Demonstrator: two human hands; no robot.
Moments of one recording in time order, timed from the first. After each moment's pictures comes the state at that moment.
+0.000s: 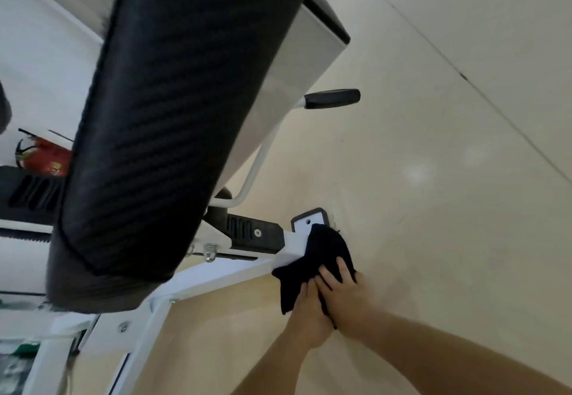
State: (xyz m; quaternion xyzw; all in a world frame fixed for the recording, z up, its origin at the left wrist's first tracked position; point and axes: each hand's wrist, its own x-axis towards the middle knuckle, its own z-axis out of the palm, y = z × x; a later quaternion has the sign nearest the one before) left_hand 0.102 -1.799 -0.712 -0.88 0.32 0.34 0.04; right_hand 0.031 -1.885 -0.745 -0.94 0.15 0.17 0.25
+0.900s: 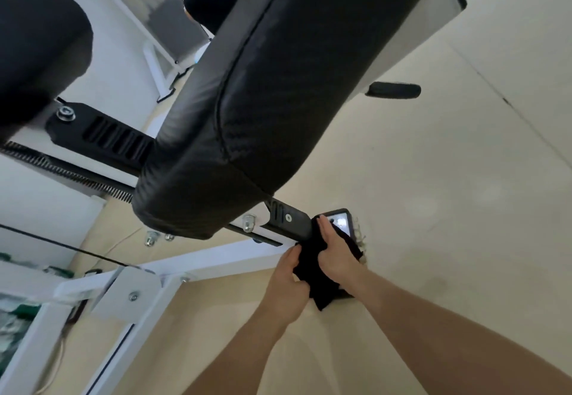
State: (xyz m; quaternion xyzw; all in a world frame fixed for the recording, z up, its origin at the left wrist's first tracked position) left_hand 0.122 -1.785 -0.631 -0.88 0.26 0.25 -0.32; right_hand 0.092 -1.896 -0.690 -0.60 0.31 -0.05 0.74
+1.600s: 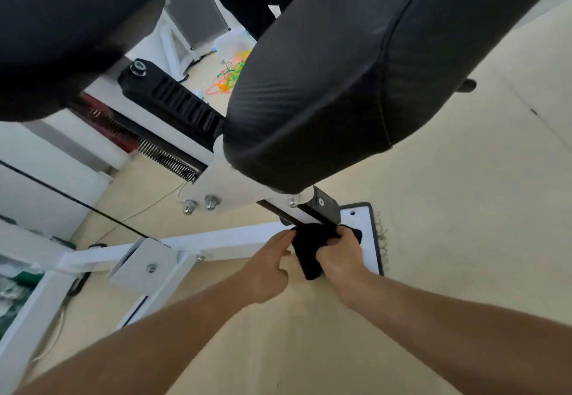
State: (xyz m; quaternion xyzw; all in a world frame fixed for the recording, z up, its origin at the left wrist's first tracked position) left_hand 0.178 -1.722 -0.583 -0.87 0.38 0.29 -0.13; right_hand 0.091 -1.834 -0.626 -0.53 0.42 -0.08 0.73
